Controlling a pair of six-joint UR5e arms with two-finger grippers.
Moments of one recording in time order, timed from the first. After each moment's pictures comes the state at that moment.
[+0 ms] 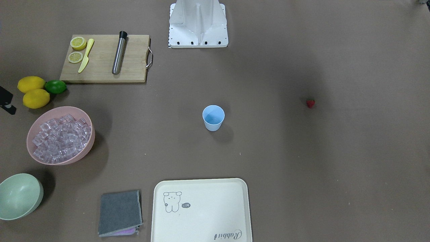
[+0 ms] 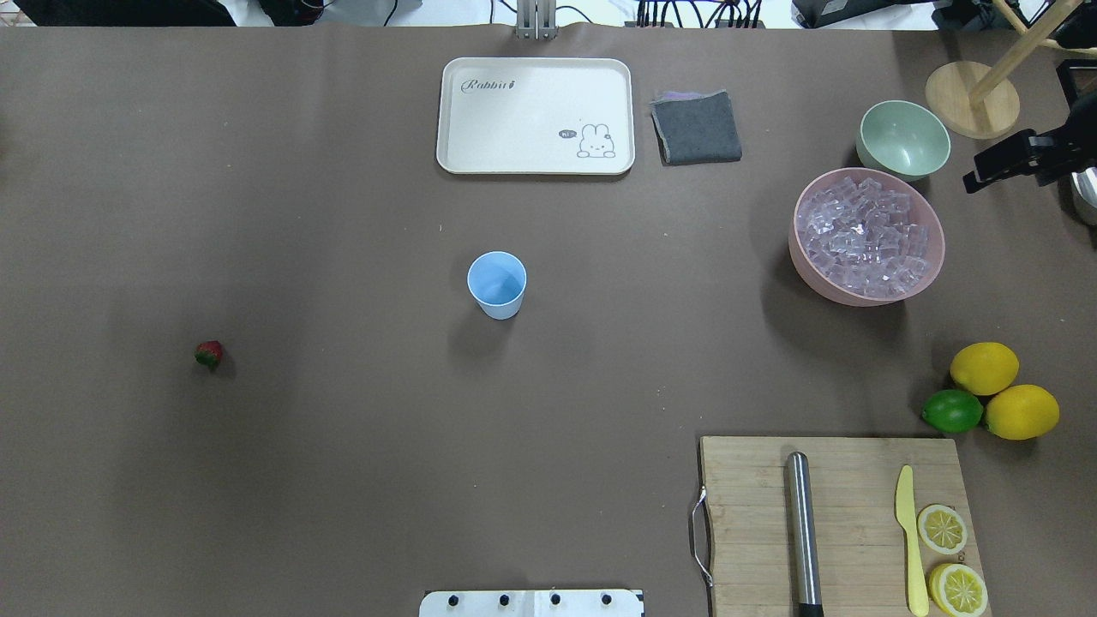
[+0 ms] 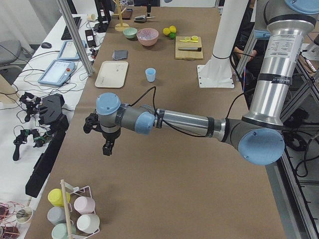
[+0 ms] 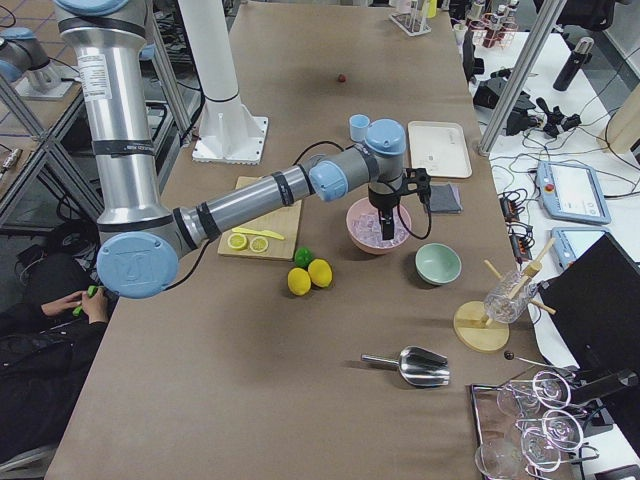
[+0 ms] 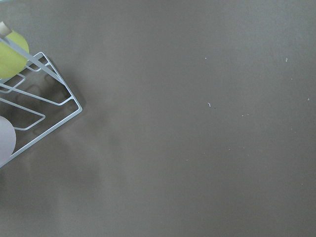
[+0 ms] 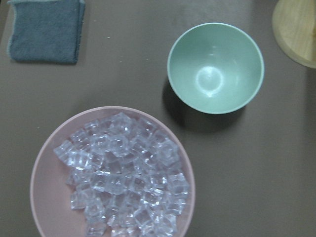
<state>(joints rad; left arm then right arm) -1.52 -1.75 -1.54 -1.74 -2.35 -0.10 1.19 -1.42 1.86 -1.46 2.28 0.47</state>
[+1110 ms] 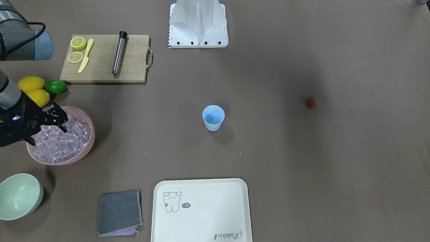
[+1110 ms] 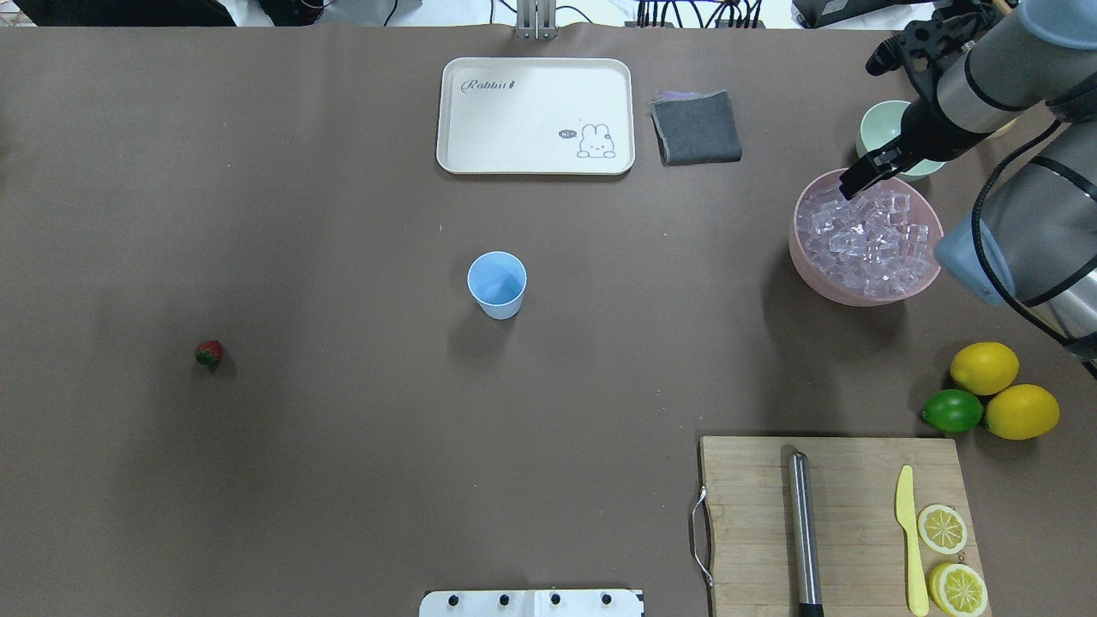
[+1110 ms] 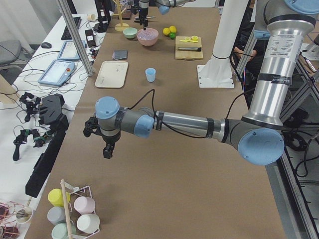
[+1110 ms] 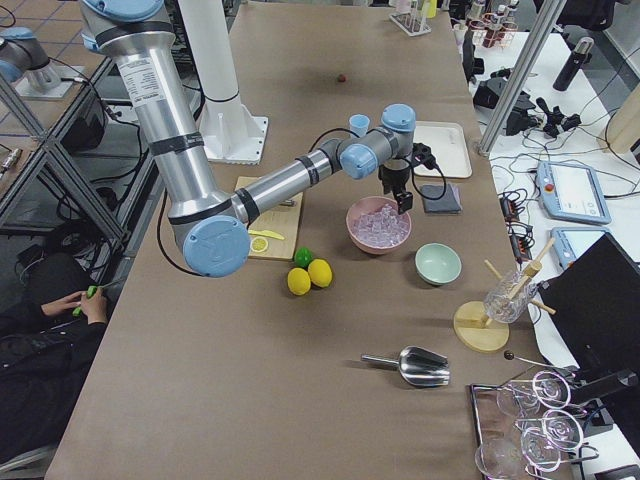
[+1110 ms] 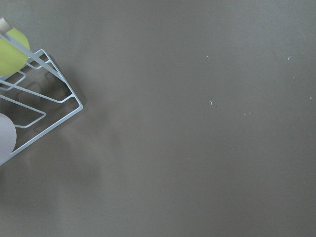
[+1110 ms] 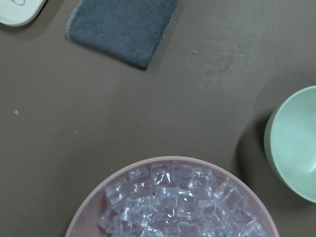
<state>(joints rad) -1.52 -1.76 -1.50 -1.74 -2.35 -0.10 1.04 -1.22 1.69 -1.45 2.14 0.30</state>
